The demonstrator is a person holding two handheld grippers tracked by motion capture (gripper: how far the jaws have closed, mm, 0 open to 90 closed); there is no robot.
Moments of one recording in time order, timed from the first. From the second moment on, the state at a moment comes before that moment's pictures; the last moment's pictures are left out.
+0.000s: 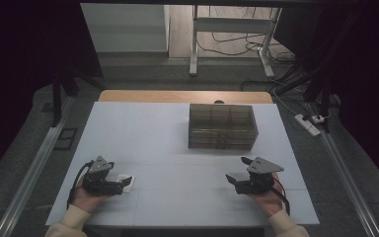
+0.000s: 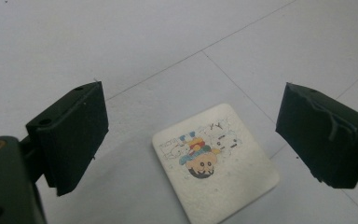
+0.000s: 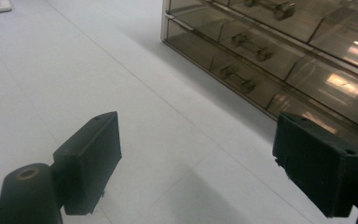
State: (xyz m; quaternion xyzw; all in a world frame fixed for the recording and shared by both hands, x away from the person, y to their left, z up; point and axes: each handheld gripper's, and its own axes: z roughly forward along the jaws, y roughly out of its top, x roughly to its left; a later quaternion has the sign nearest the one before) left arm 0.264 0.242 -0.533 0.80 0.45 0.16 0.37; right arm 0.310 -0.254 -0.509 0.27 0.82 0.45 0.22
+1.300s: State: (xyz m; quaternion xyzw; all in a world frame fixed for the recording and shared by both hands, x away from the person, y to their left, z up) left arm 0.264 0.241 -0.536 0.80 0.44 0.16 0.37; right arm 0.306 -0.247 -0.518 0.20 0.85 0.38 0.31
